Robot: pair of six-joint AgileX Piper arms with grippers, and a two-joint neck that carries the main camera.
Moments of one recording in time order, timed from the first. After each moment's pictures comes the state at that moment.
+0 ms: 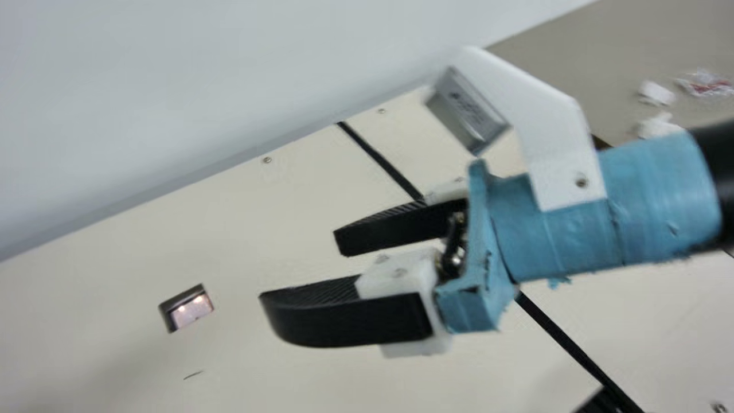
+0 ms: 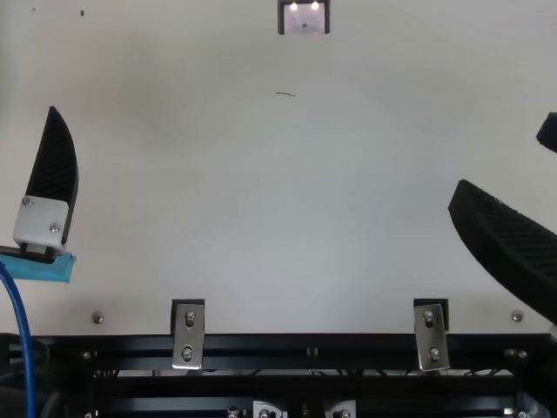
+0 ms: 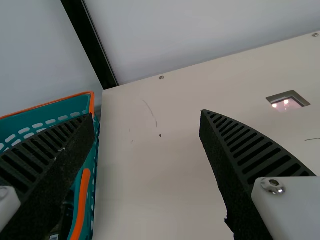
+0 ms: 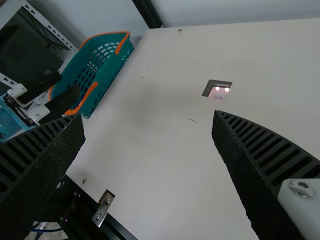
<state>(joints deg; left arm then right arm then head) -7.0 31.4 -17.9 1.3 13.6 8.4 -10.9 48.1 -54.8 52.5 70.0 -30.4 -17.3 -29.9</state>
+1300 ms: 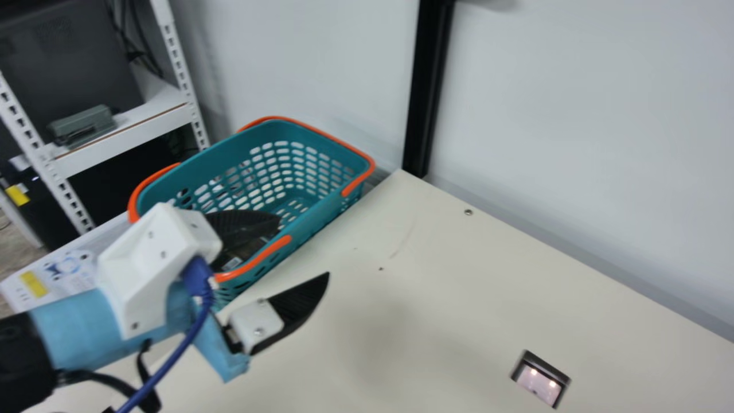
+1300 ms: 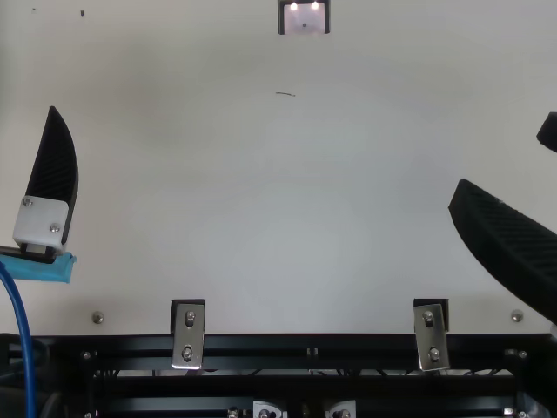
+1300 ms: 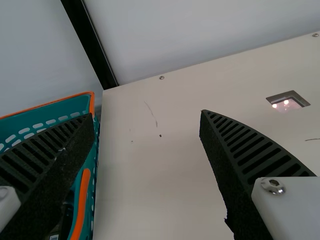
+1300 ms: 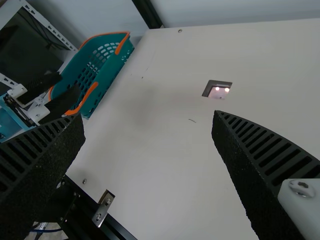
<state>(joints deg) -7.0 31.4 -17.9 1.3 13.6 8.4 -10.9 48.1 -54.8 52.5 70.0 -30.4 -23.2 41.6</state>
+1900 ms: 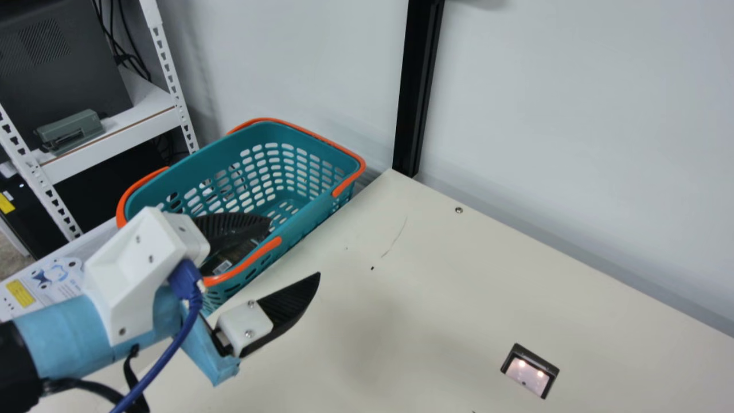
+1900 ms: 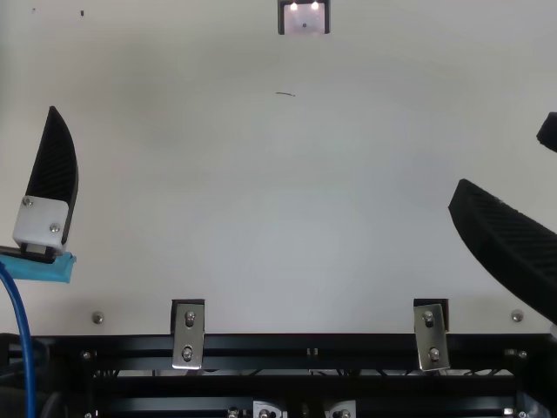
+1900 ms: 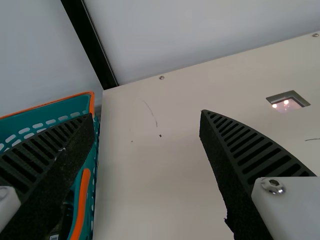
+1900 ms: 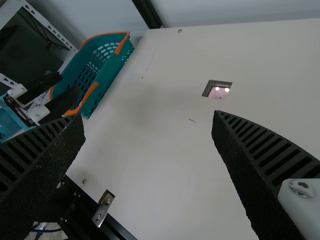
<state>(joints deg) -7.0 31.4 -17.9 1.3 13.6 8.4 -10.9 48.1 -54.8 52.5 70.0 -30.4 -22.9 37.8</state>
